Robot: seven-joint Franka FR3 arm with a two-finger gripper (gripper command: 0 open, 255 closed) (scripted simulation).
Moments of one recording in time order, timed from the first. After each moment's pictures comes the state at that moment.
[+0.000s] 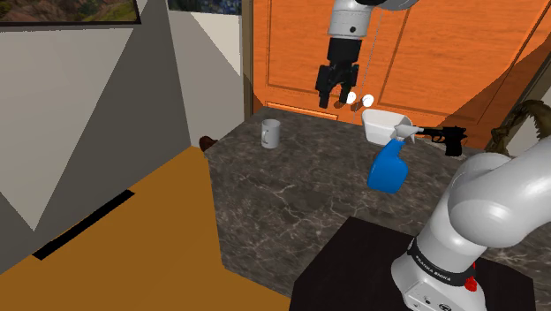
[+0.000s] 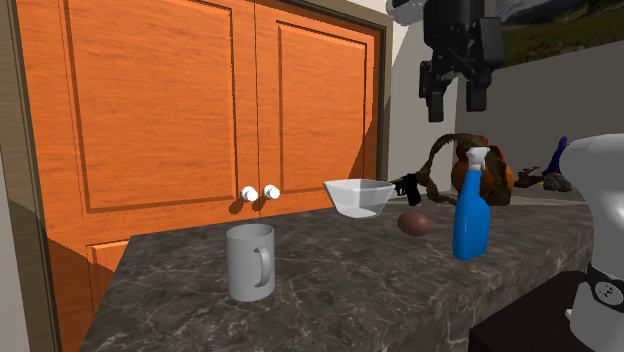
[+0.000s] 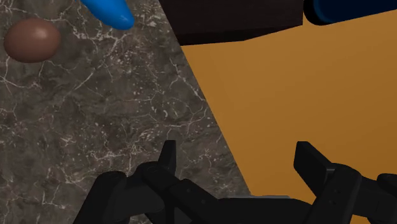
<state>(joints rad) 0.00 -0.55 -0.05 -2.25 0.03 1.66 0.05</state>
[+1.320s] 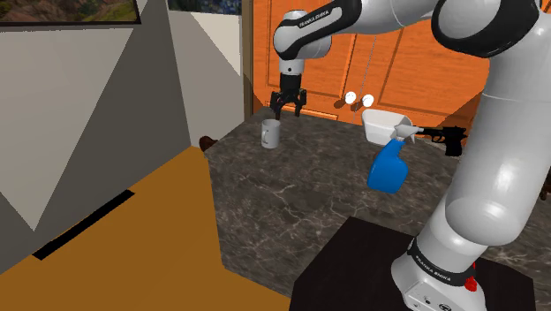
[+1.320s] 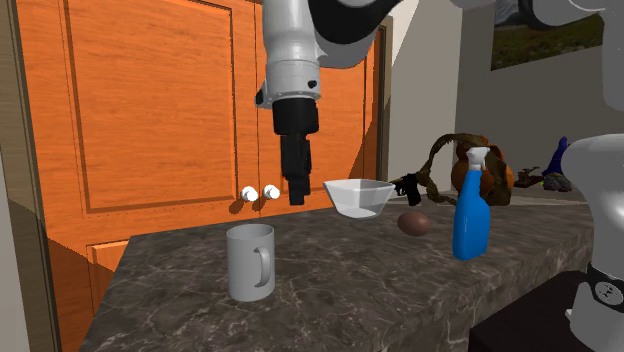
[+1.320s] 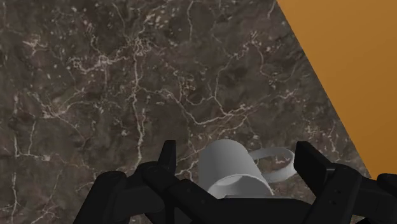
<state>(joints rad) -0.05 0.19 -0.12 -1.81 0.07 1.93 0.04</state>
